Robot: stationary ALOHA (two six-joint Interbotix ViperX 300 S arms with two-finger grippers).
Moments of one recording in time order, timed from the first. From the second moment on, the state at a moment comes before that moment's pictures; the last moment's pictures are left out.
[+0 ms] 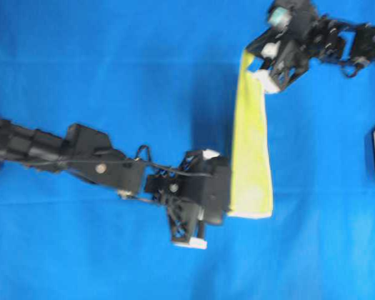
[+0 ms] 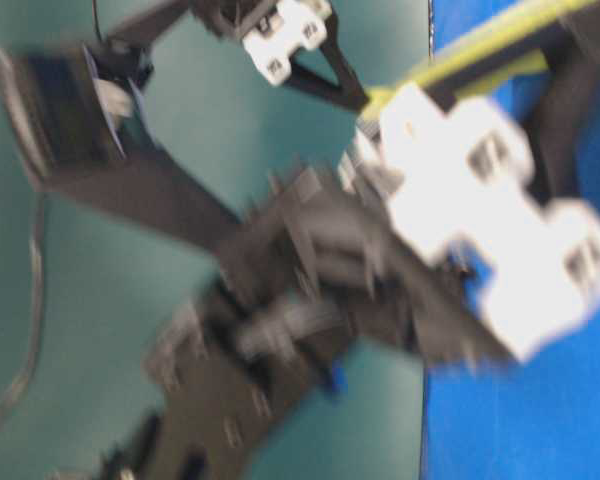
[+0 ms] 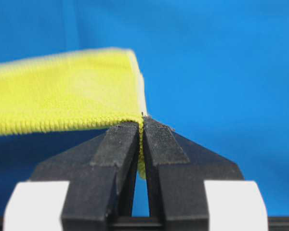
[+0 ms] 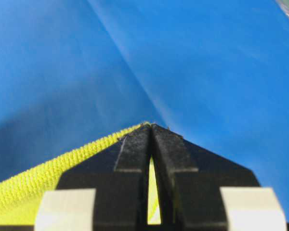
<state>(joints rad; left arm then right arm) -0.21 0.29 0.32 -0.02 0.10 -0.08 -0.43 -0.17 0.75 -0.22 0.16 0.34</state>
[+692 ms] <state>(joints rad) -0.23 0.20 0.50 -0.02 0.04 -0.16 -0.38 0.02 0.61 -0.23 0.09 0.31</state>
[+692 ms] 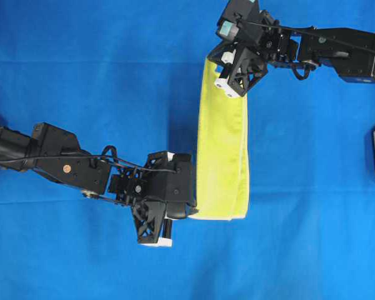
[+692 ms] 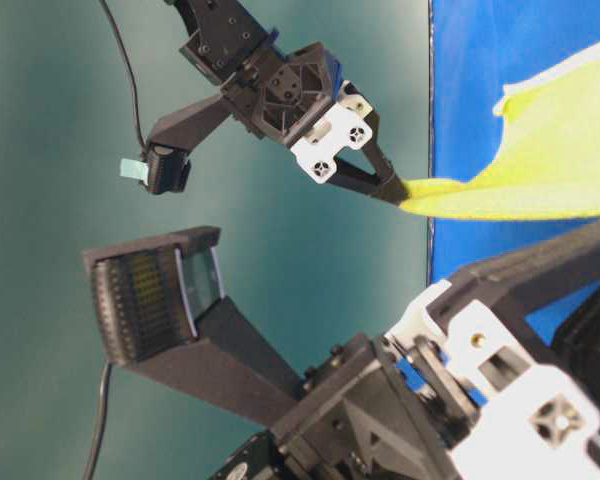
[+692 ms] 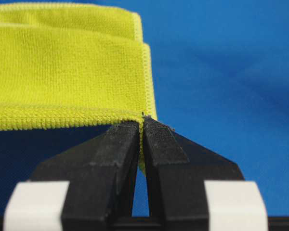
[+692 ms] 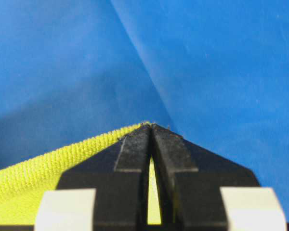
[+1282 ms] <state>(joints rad) -0.24 0.15 0.51 -0.02 0.10 -0.19 -0.38 0.03 0.61 -0.24 0.08 0.30</state>
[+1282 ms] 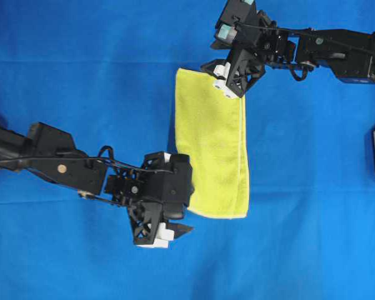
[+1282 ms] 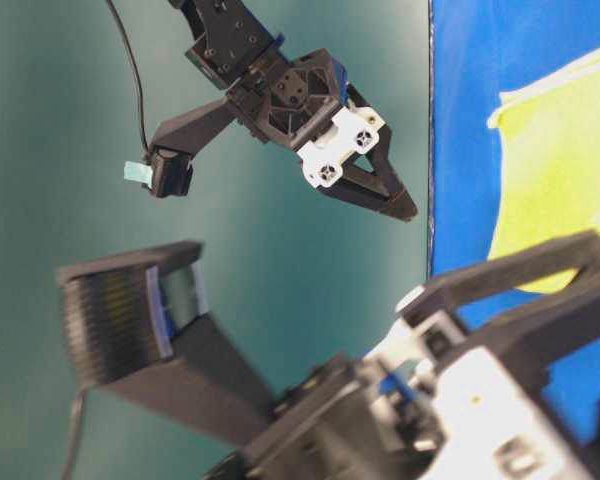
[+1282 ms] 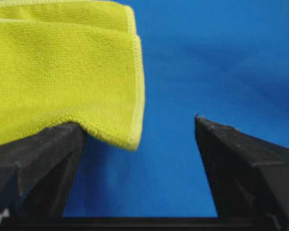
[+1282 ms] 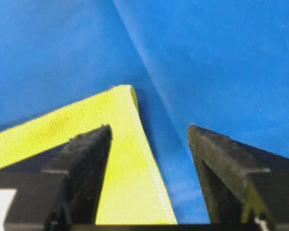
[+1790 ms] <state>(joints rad) -0.24 -0.18 0.64 -0.02 0.31 -0.22 -0.36 -0.26 0.78 -0.24 0.08 0.31</state>
